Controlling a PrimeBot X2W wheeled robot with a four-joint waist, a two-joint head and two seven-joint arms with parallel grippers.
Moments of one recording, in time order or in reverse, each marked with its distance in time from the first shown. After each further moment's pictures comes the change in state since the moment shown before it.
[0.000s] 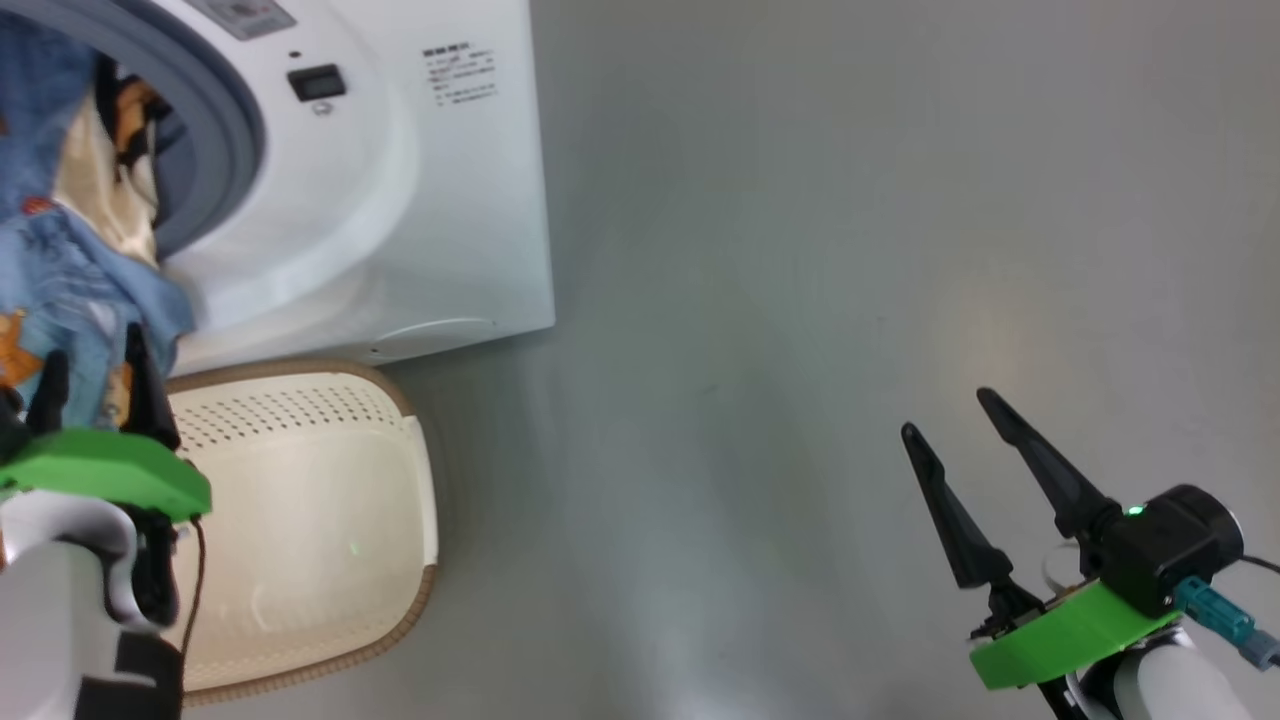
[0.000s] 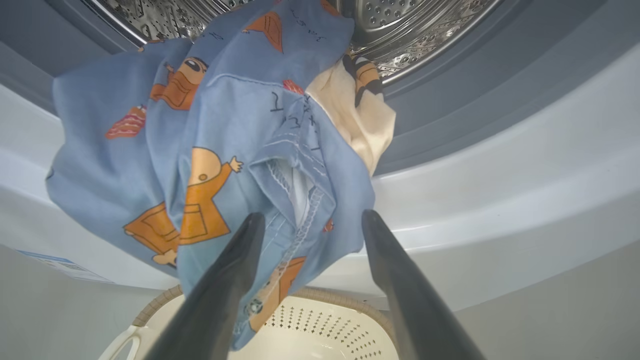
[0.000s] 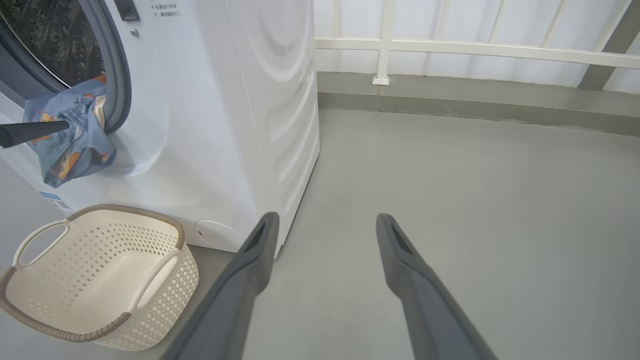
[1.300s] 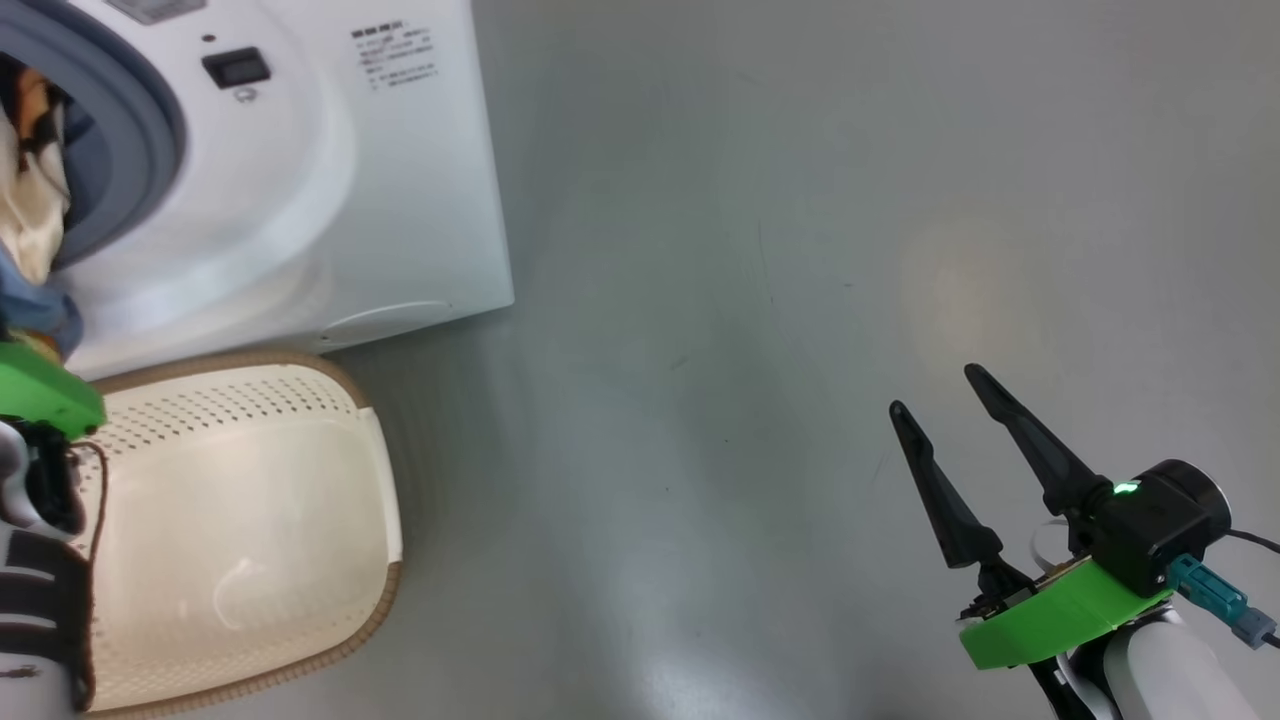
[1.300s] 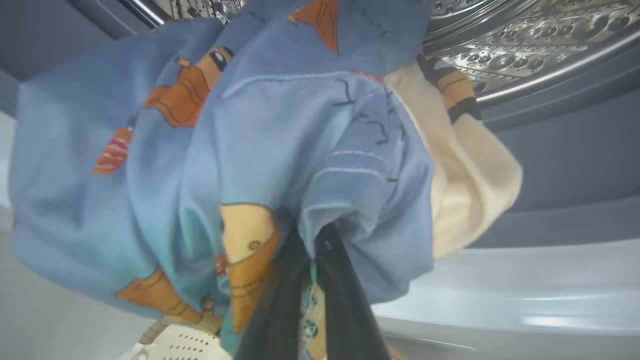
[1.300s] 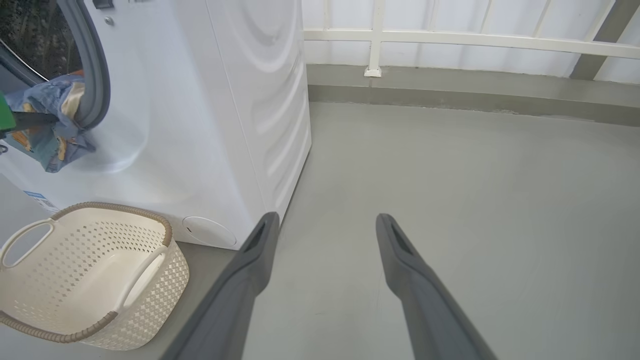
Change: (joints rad) left arm -0.310 0.110 0.015 0.400 -0.040 0.033 -0.039; right arm -0.056 -0.004 0.026 0.024 0.020 0.000 -0.010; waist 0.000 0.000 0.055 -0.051
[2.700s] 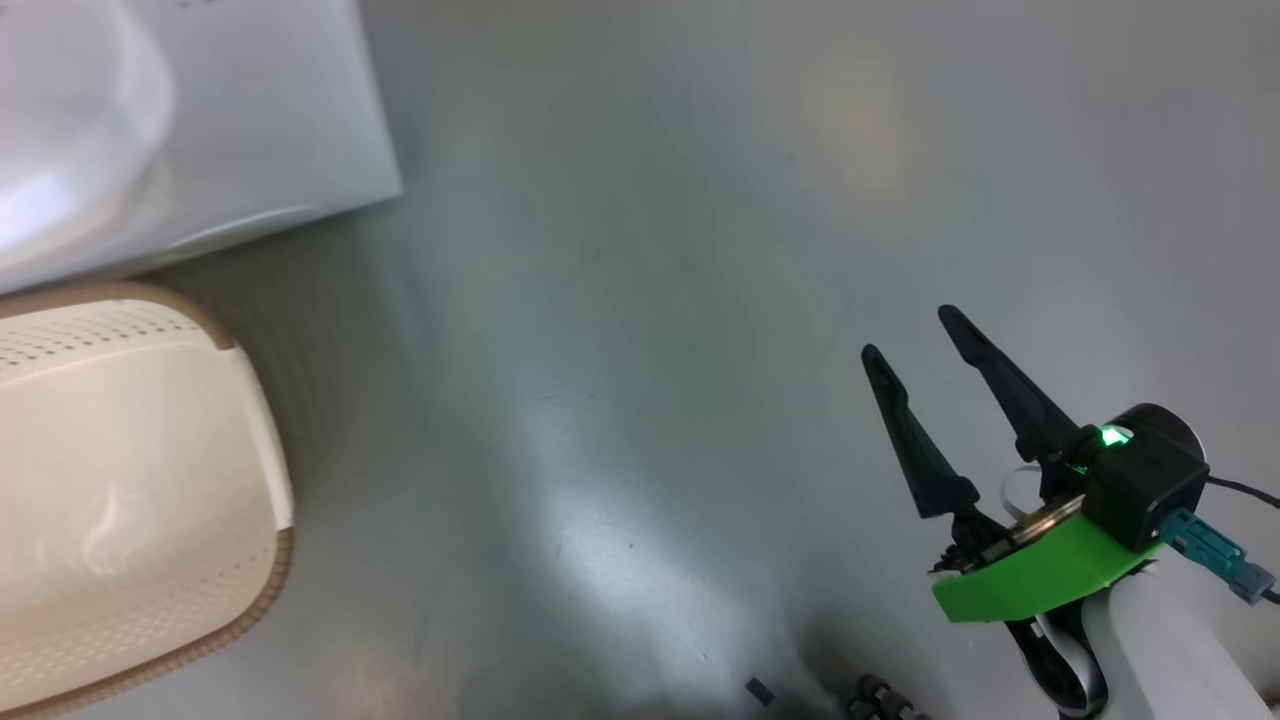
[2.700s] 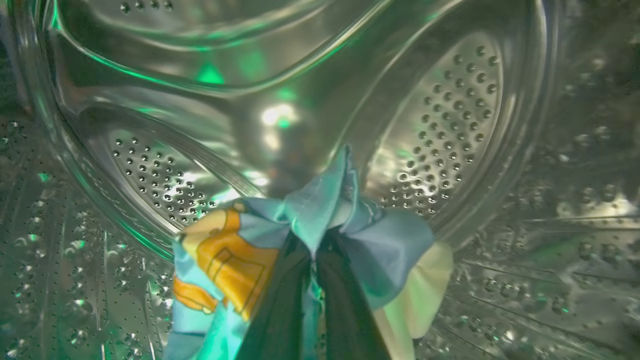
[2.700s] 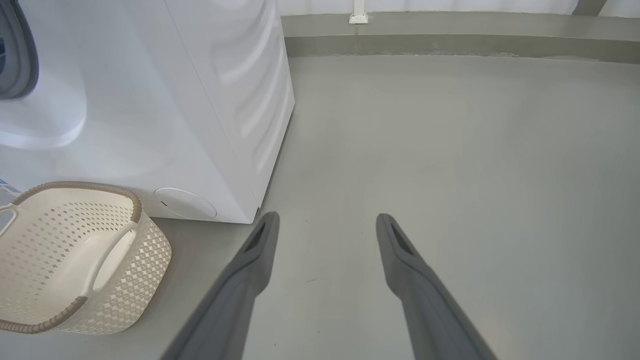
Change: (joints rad) left arm -0.610 0.226 -0.151 -0.202 0.149 -0.008 0.115; right arm -0.085 0.017 0.035 -0.017 0.050 0.000 0.000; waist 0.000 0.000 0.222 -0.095
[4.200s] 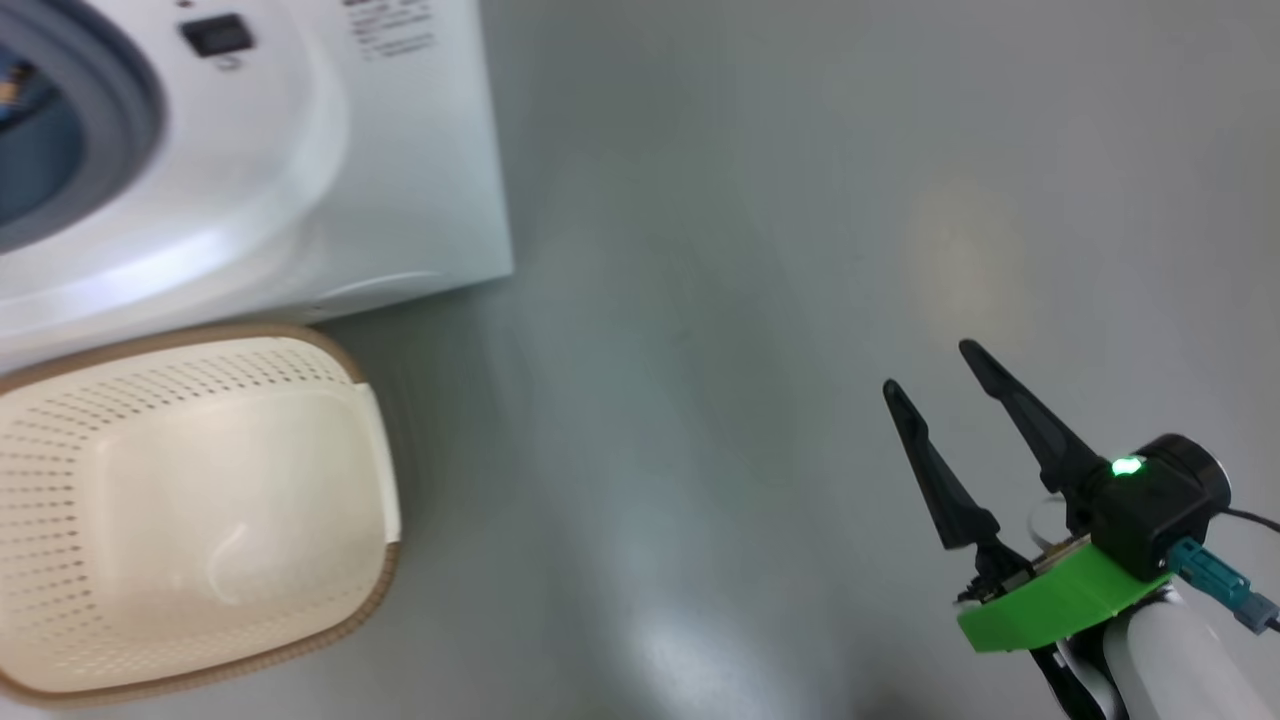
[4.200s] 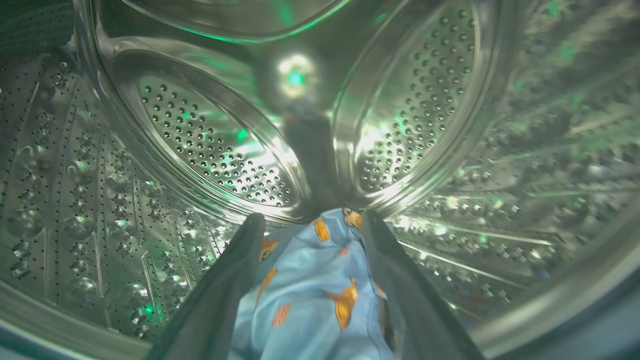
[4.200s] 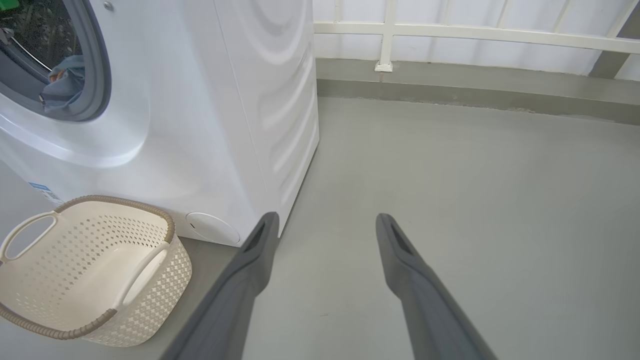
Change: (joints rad) left arm 0.341 -0.100 0.009 0.056 -0.085 -0.090 -0.148; right arm 0.053 -0.030 -0.017 0.006 -0.048 0.000 0.000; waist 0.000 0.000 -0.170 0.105
